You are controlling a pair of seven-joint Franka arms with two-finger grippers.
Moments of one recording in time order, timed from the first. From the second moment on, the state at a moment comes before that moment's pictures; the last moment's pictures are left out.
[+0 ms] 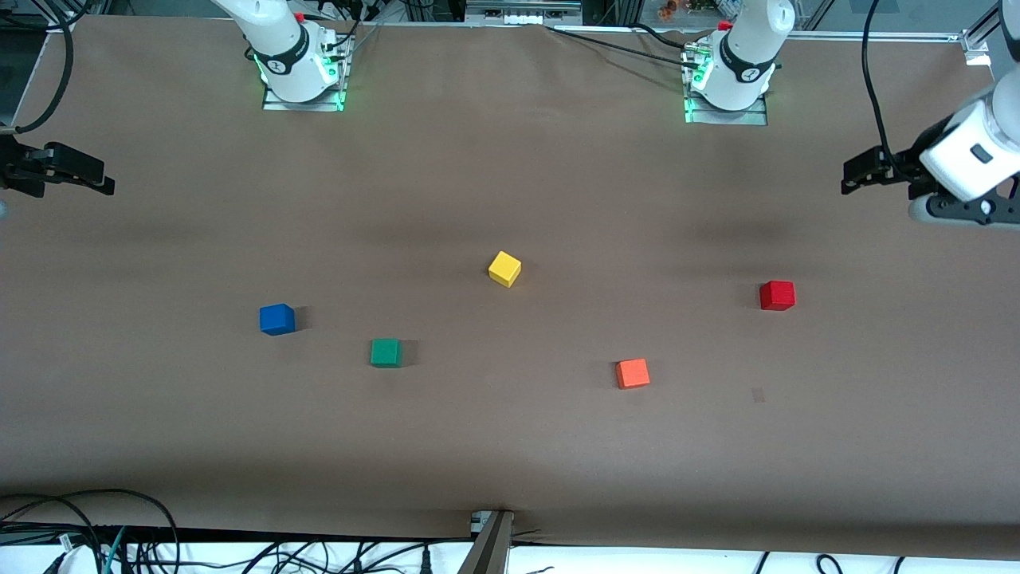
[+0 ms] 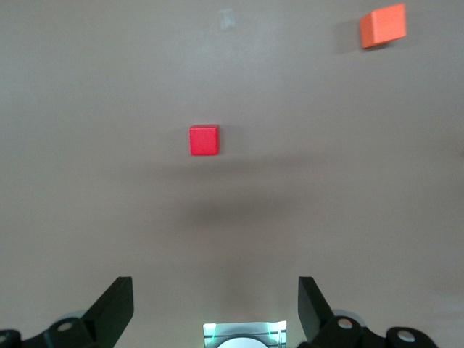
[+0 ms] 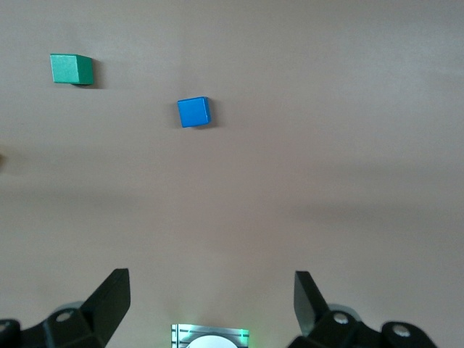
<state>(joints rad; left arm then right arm) 0.04 0.03 -0.04 -1.66 0.00 1.49 0.05 0.05 0.11 -0.12 -1.44 0.03 1.42 -0.11</state>
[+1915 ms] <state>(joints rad) 0.10 0.40 -0.04 -2.15 0.08 2.50 0.15 0.05 0.12 -0.12 -1.44 0.03 1.43 -0.11</state>
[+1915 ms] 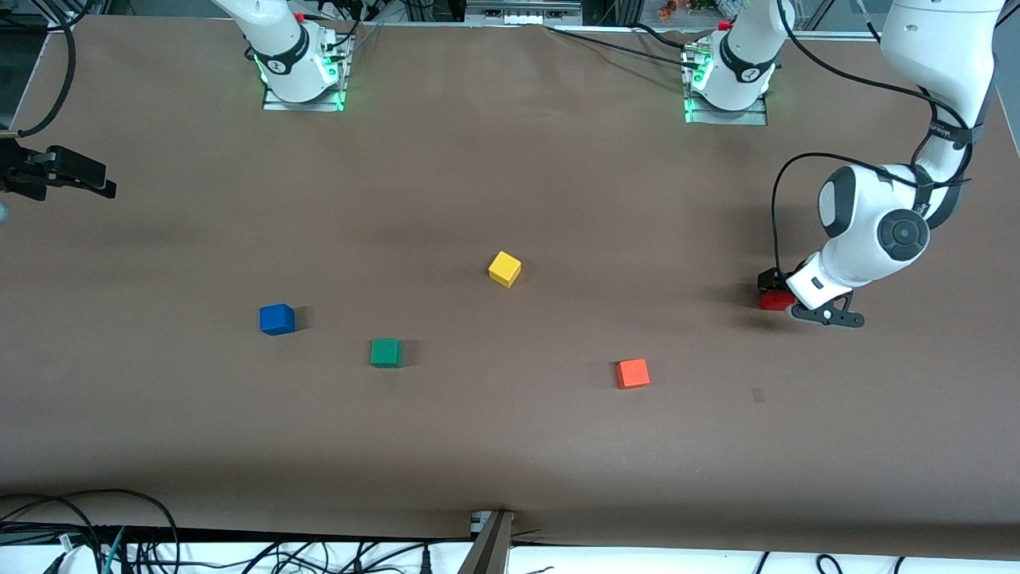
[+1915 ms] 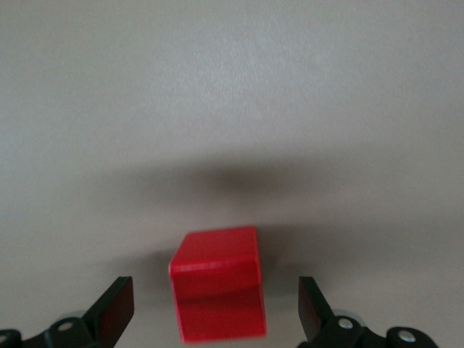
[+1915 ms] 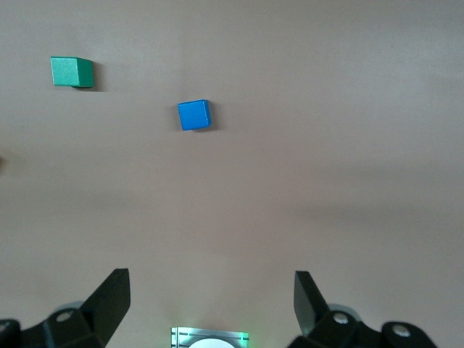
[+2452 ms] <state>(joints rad) 0.13 0.47 -0.04 -2.16 0.08 2.57 0.15 0.05 0.12 -0.12 -1.44 0.03 1.43 -0.11</state>
